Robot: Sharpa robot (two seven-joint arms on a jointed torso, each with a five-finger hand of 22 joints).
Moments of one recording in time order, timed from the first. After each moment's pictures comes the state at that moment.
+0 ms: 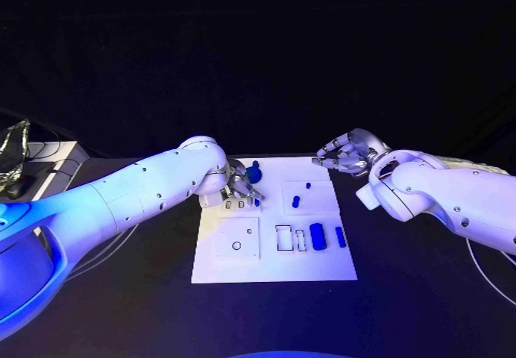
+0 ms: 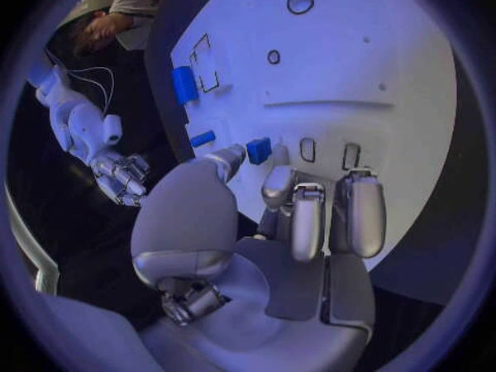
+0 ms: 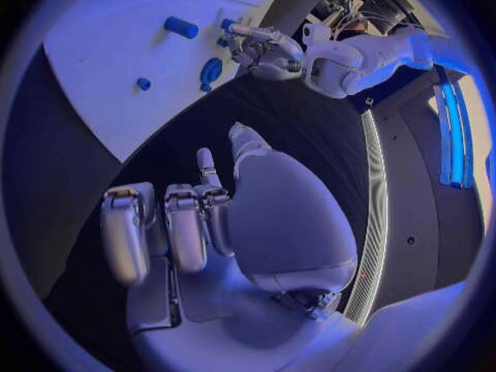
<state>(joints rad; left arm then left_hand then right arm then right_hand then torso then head) 1.24 -0.43 0.09 1.03 -1.02 0.32 -0.55 1.11 -0.19 0.42 0.29 0.05 0.83 0.10 0.66 0.53 1.29 0.02 1.25 1.08 1.47 -0.04 1.56 1.31 0.07 1.41 0.07 1.47 1.31 1.32 -0.80 -0.09 1.48 -0.83 -0.49 -0.17 1.40 -0.13 0.08 0.29 0.32 0.94 0.16 0.17 0.28 1.47 0.08 1.56 1.31 1.47 0.01 1.56 1.31 0.02 1.47 0.11 1.54 1.31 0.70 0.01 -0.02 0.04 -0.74</state>
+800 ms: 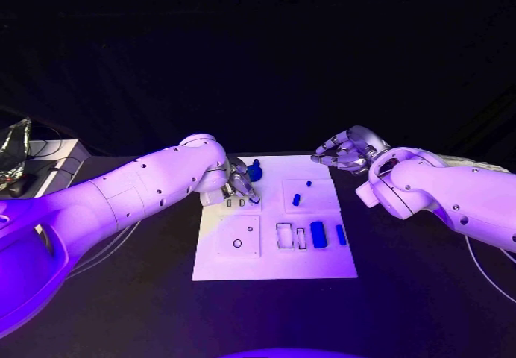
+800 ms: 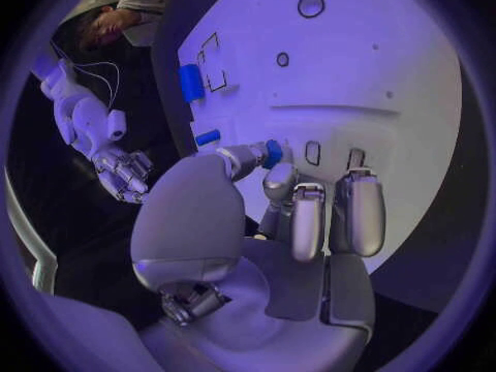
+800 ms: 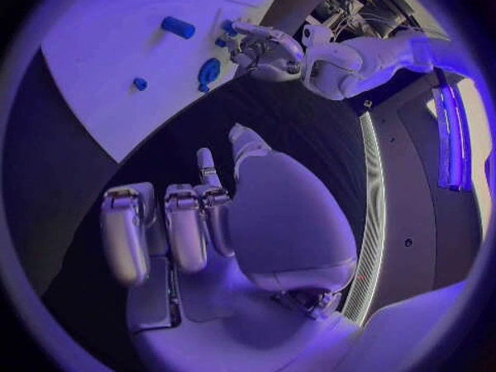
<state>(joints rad) 1.24 -0.43 0.08 1.02 -0.97 0.32 -0.54 1.27 -0.18 0.73 0.16 0.05 0.83 0.09 0.61 0.55 1.27 0.02 1.20 1.04 1.47 -0.04 1.56 1.31 0.07 1.41 0.07 1.46 1.31 1.32 -0.80 -0.09 1.48 -0.85 -0.49 -0.17 1.39 -0.12 0.09 0.29 0.32 0.94 0.16 0.17 0.28 1.47 0.08 1.56 1.31 1.47 0.01 1.56 1.31 0.02 1.47 0.11 1.54 1.31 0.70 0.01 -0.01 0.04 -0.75</state>
